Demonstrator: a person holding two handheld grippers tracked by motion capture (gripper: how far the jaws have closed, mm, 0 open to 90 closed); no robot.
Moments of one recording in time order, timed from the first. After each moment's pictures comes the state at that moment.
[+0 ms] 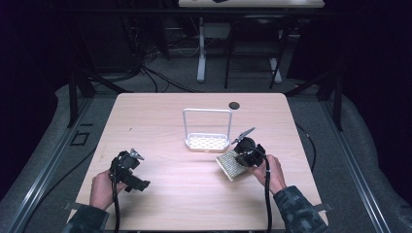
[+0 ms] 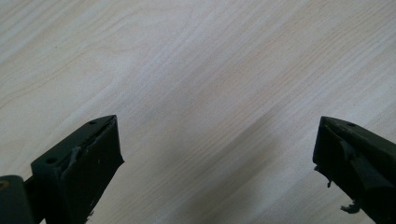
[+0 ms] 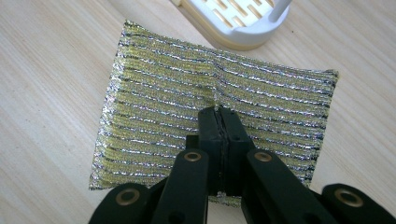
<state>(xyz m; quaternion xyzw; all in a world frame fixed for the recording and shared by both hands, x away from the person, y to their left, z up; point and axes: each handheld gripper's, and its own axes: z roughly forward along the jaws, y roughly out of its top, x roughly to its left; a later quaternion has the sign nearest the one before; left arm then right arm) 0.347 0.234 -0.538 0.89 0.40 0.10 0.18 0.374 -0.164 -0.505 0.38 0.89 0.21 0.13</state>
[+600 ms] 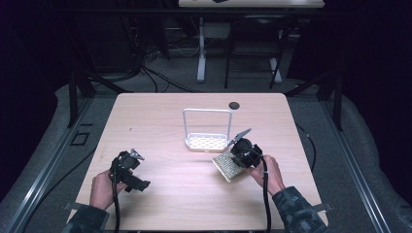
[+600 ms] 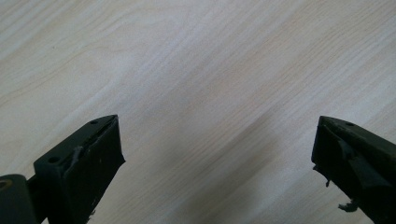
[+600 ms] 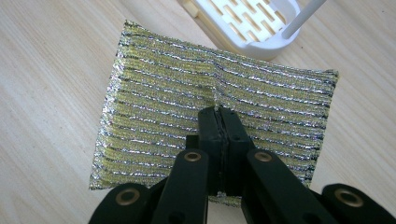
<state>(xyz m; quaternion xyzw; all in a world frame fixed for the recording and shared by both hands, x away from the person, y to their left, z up) 0.347 0.234 -0.538 0.89 0.40 0.10 0.17 0.369 -0.154 -0.500 0.36 0.90 0.22 0.14</state>
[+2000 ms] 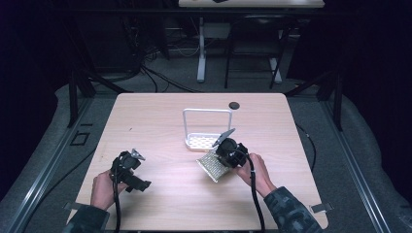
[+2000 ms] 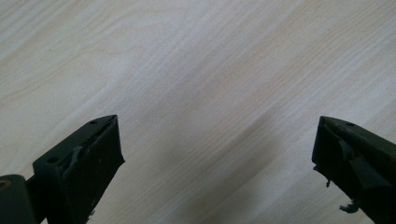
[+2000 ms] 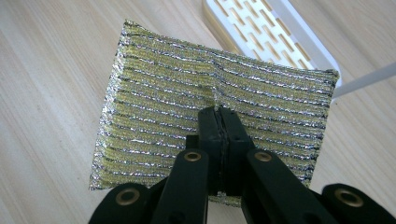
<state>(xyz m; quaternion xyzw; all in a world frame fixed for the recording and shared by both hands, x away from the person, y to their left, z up) 0.347 0.232 -0.539 0.90 0.40 0.10 0.17 0.366 -0.111 -0.491 0.30 0.91 0.24 0.14</state>
